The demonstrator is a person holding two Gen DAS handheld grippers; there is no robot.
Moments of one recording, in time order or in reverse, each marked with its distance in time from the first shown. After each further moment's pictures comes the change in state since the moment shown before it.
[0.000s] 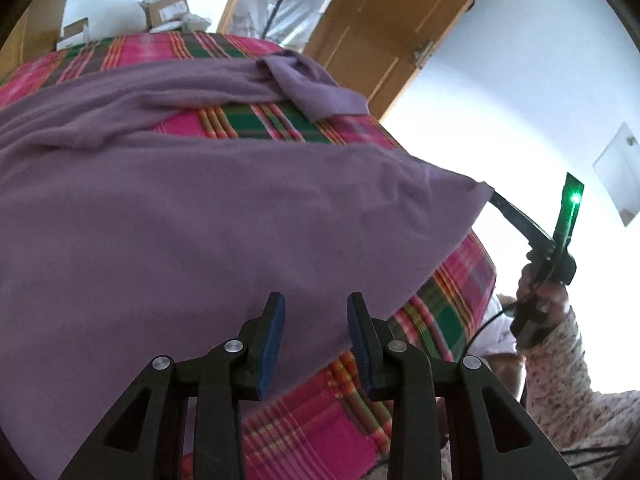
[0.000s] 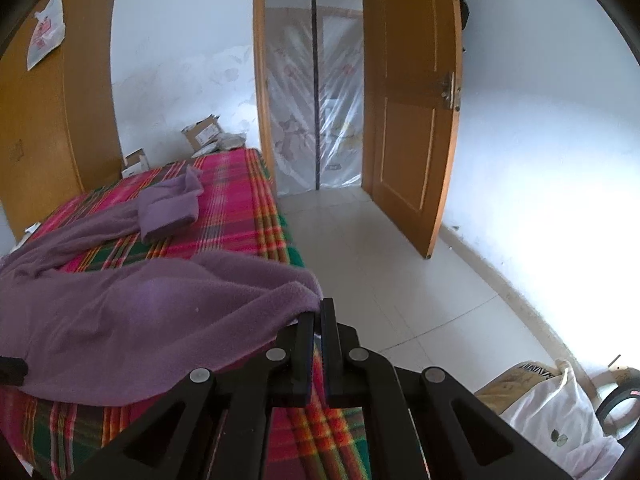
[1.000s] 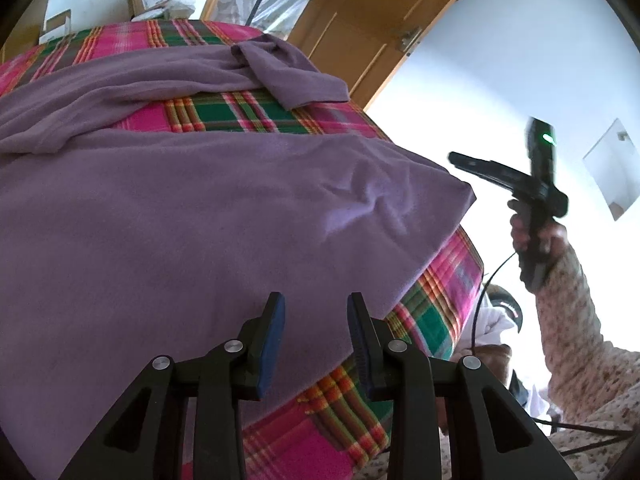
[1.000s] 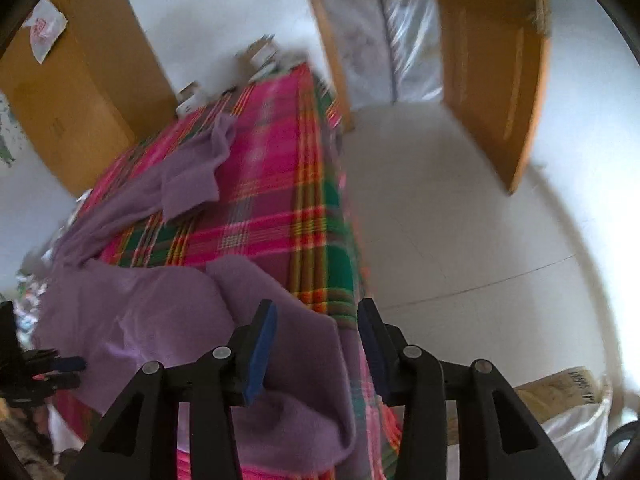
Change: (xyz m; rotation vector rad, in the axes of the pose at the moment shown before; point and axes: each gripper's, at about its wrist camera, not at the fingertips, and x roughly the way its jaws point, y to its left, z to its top) left arm 0.014 -0.007 0.015 0.001 0.044 -0.047; right arm 0.096 -0.017 0.074 -0.009 0.401 0.361
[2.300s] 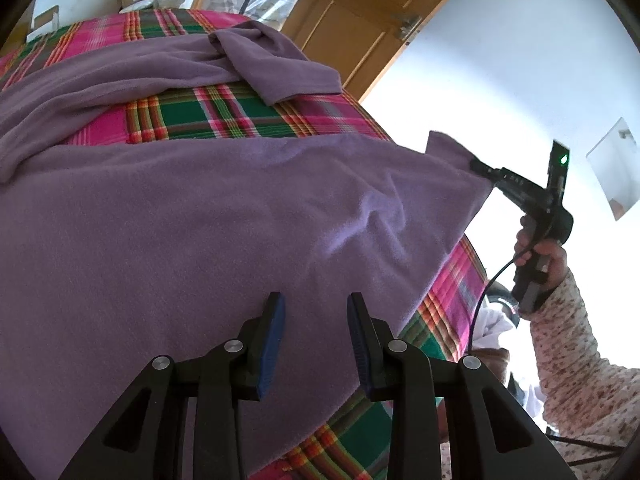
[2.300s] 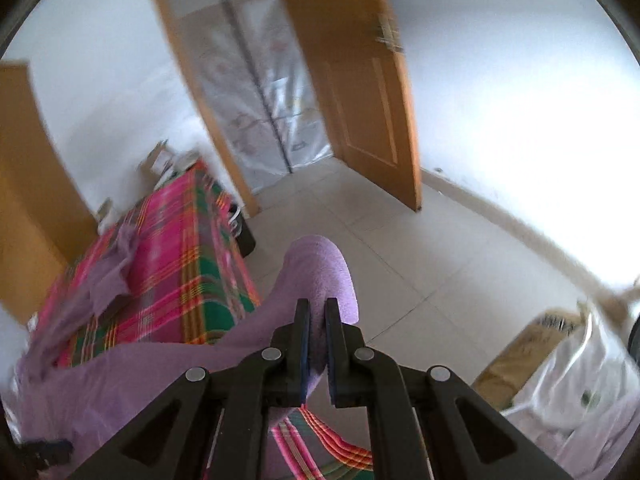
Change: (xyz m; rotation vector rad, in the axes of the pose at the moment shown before) left arm 0.031 -0.006 0.018 0.000 0.040 -0.013; right arm -0.063 -0.066 -0.067 0.385 -0.375 -0.256
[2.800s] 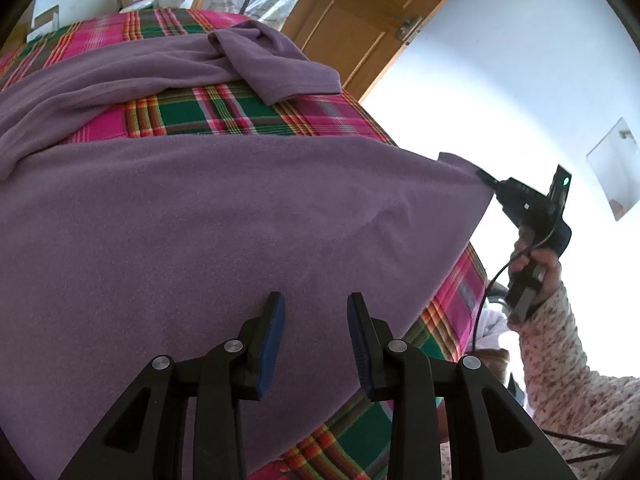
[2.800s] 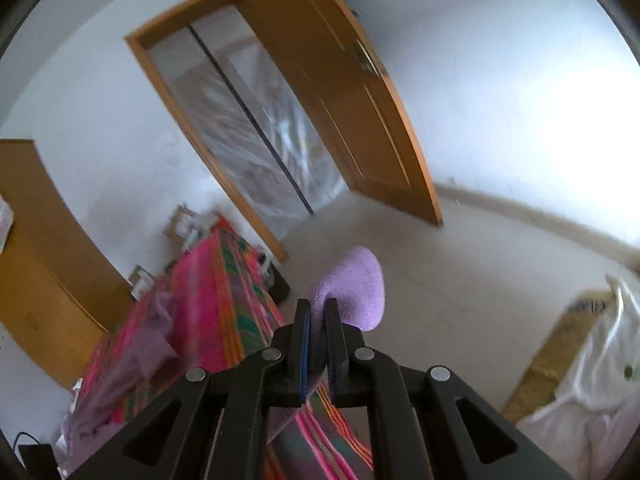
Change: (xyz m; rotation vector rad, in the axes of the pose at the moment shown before) left arm 0.000 0.000 -0.001 -0.008 -0.004 0.000; right arm -0.029 -0.004 0.022 0.111 -0.164 0.138
